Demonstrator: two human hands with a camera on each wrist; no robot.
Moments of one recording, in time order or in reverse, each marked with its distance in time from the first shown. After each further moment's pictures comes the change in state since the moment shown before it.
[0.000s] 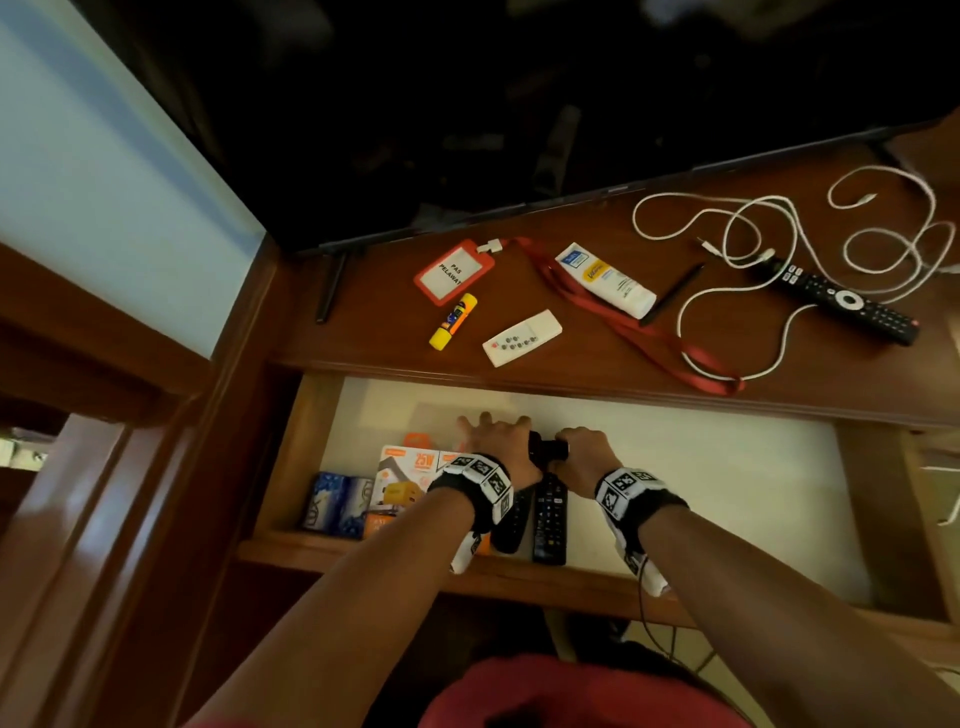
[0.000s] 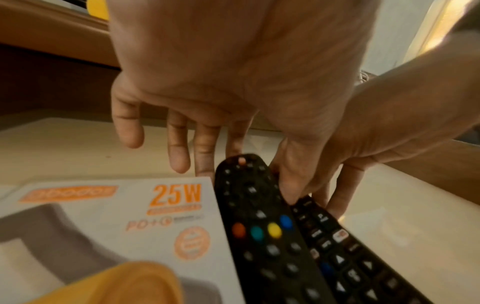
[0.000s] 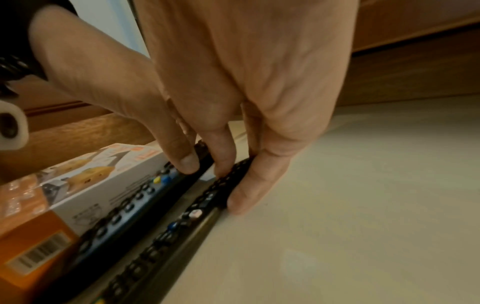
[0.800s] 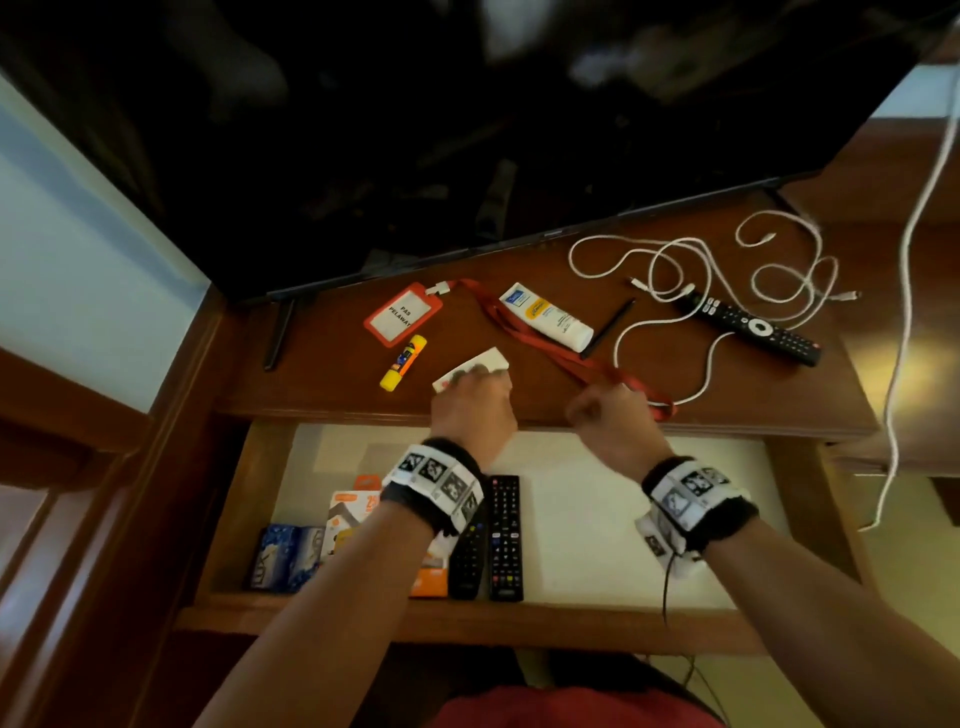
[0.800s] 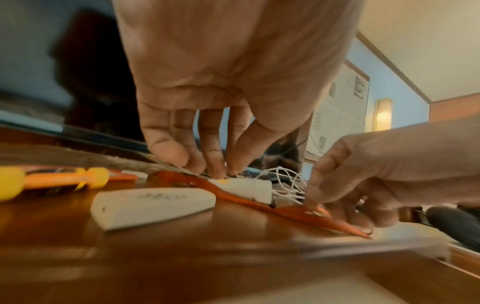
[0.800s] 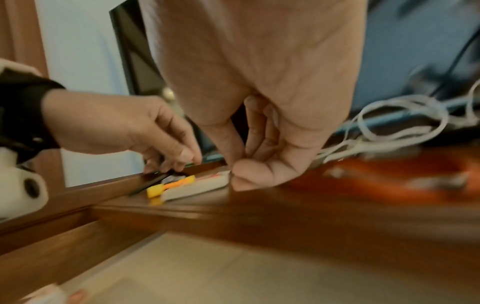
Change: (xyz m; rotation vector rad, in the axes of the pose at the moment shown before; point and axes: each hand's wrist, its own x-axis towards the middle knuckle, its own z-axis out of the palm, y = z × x) left_hand -0.027 0.032 -0.101 -0.227 0.597 0.153; right_hand -0.068 0.014 -0.131 0.204 0.434 -0.015
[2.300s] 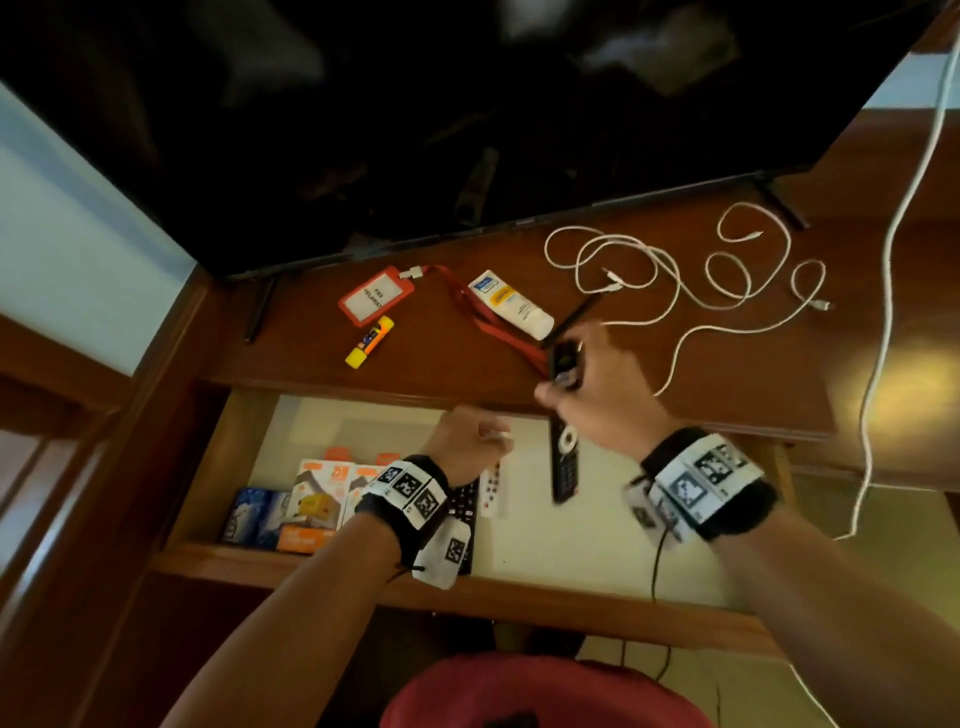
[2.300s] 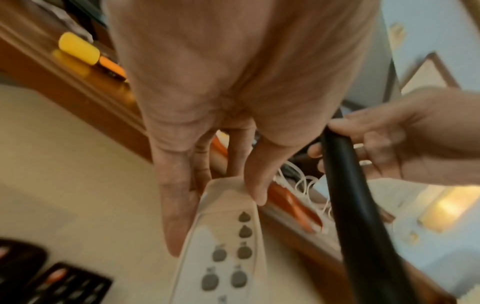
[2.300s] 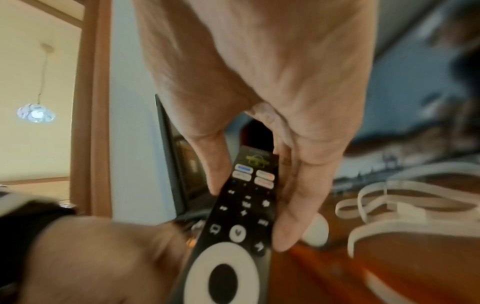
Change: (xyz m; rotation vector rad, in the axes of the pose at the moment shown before) left_hand -0.031 0.043 0.048 -0.529 -0.285 -0.251; right_hand -0.025 0.010 -0.081 0.217 -0.064 -0.137
